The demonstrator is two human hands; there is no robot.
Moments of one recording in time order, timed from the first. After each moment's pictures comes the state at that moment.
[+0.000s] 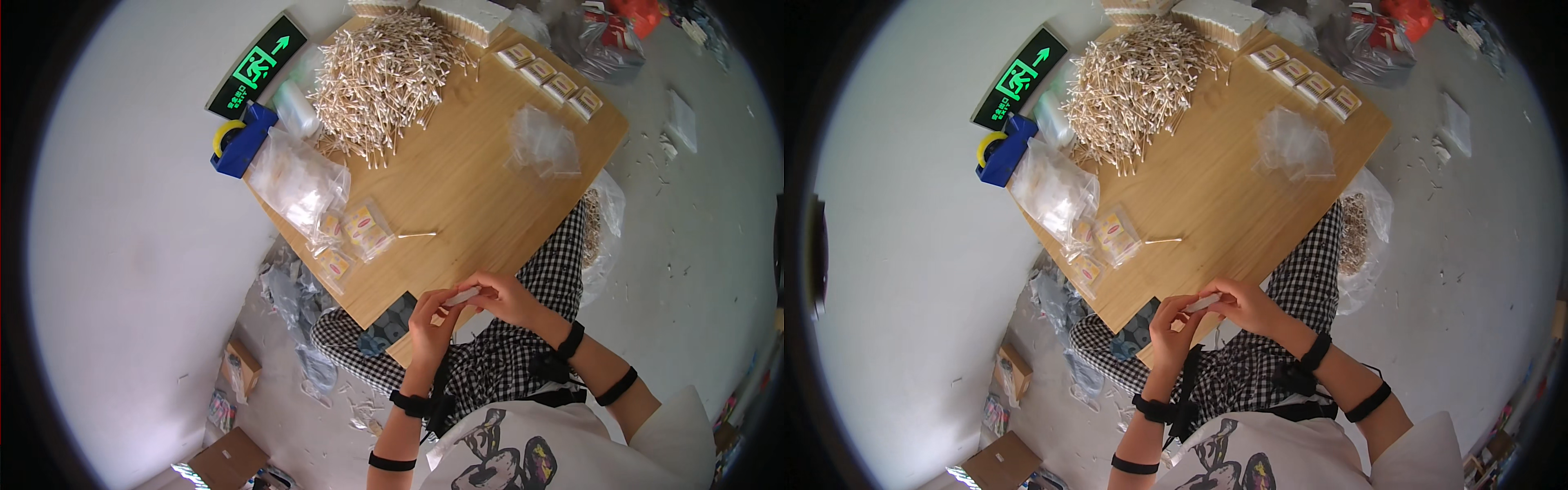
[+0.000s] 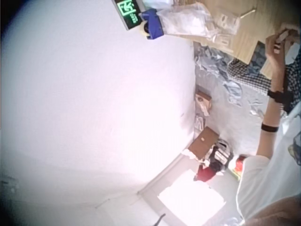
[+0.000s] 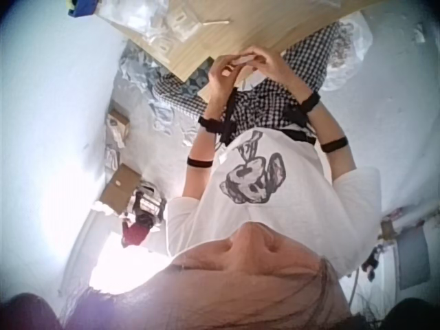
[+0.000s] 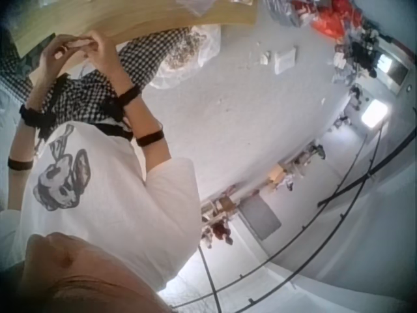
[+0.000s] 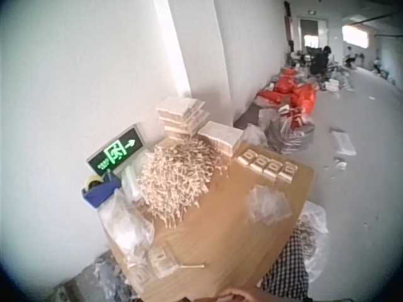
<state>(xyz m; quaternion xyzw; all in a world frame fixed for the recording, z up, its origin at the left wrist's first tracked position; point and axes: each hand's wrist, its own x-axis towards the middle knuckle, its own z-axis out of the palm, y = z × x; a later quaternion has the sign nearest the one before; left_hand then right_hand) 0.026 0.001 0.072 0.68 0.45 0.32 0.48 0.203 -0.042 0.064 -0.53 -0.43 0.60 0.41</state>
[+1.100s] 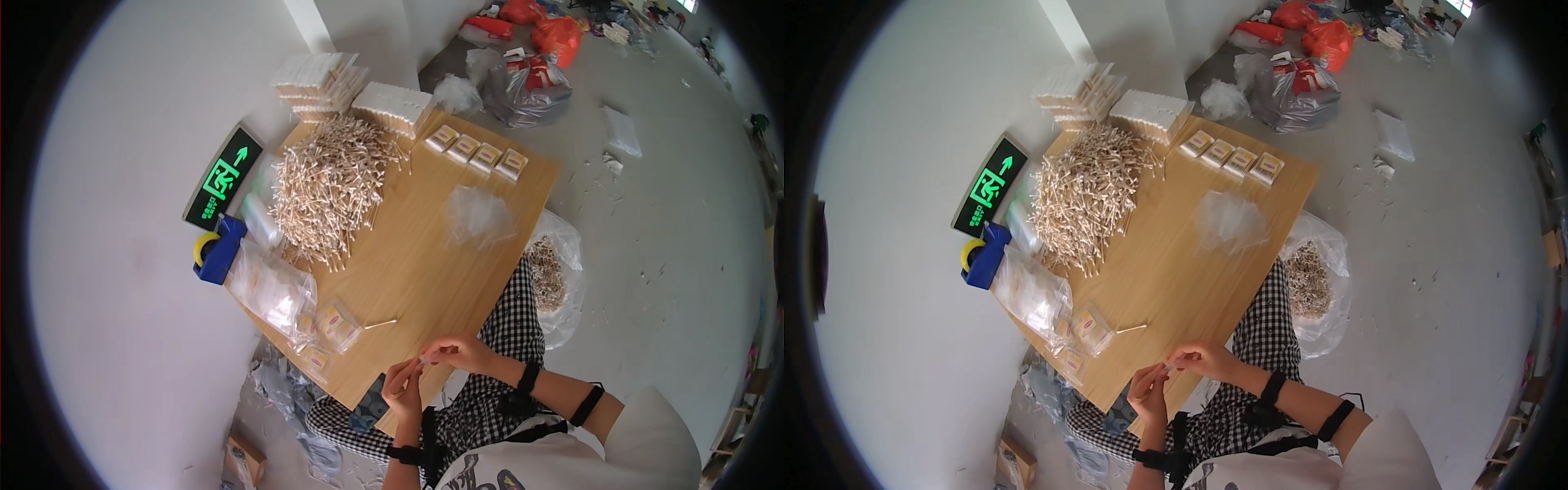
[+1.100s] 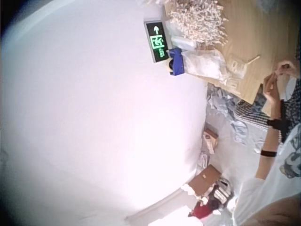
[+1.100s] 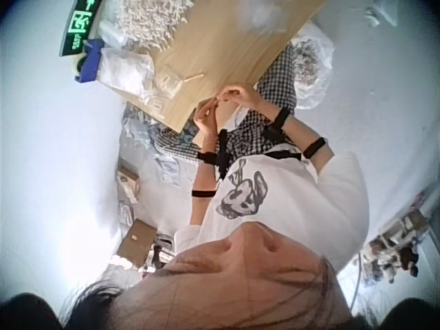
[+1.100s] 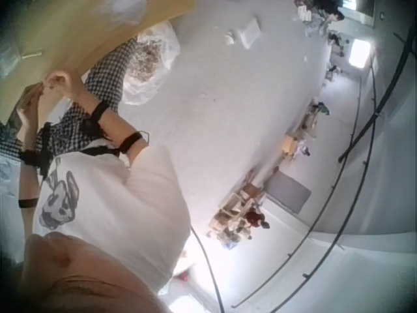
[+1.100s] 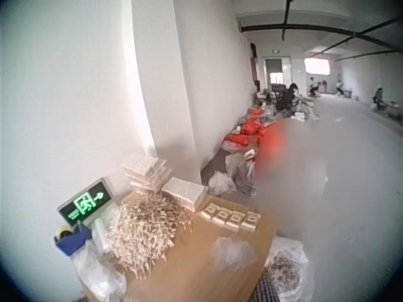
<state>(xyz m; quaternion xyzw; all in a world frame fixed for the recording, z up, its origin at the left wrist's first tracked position) 0.037 0.013 0.040 0.64 0.46 0.41 0.46 0.202 -0.025 0.044 -0.51 -0.42 0.54 0.52</state>
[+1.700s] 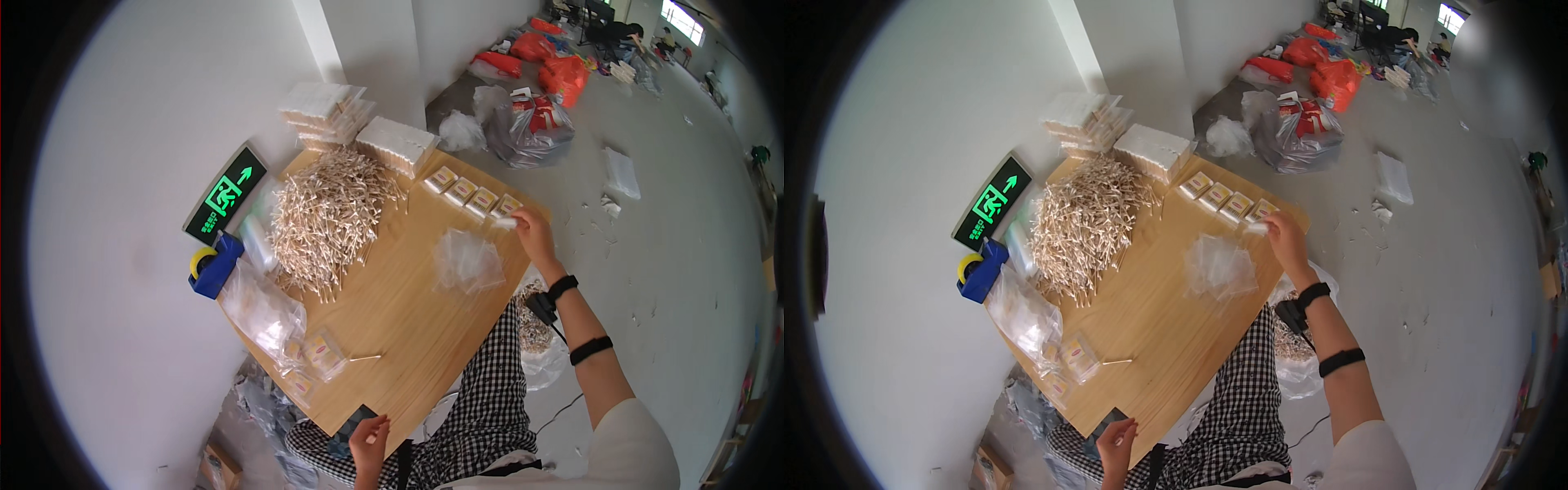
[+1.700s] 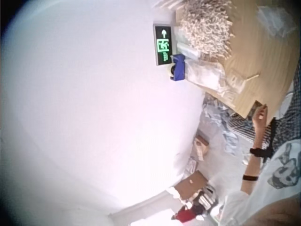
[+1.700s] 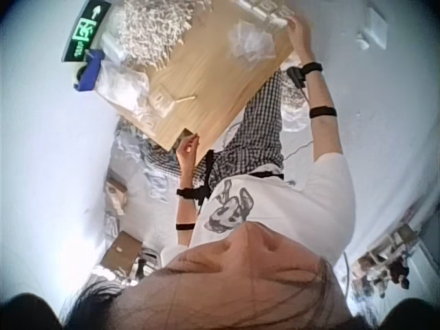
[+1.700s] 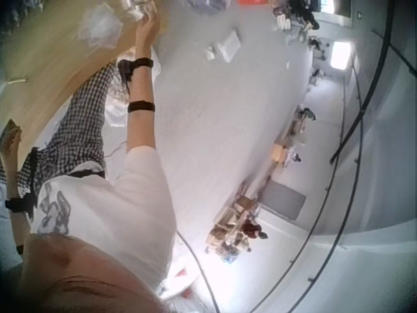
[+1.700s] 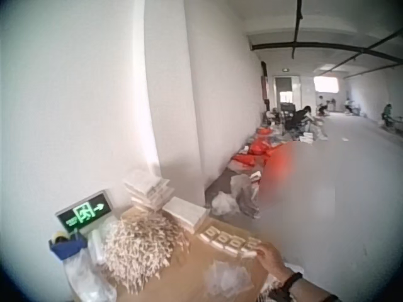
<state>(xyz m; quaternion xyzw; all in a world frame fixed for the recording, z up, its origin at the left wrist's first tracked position) -0.021 0.001 0.057 0.61 0.54 0.23 0.53 0.513 0.050 0.039 -0.76 -0.46 -0.04 0.45</state>
